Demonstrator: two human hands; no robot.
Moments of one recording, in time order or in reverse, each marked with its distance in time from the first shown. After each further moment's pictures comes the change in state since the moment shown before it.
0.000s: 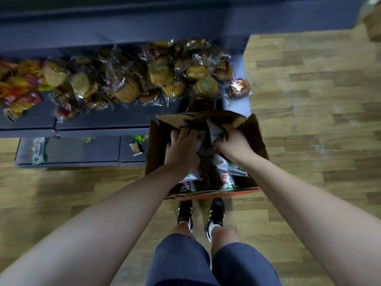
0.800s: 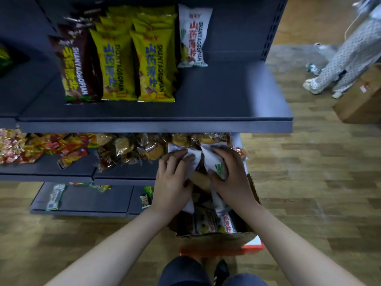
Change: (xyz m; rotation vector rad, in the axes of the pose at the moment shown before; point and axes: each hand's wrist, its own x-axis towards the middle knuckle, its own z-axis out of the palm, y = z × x) left_hand -0.085 -0.016 -0.123 -0.111 0.790 0.377; right_hand -0.101 -0.115 -0.053 0.117 0.358 -0.624
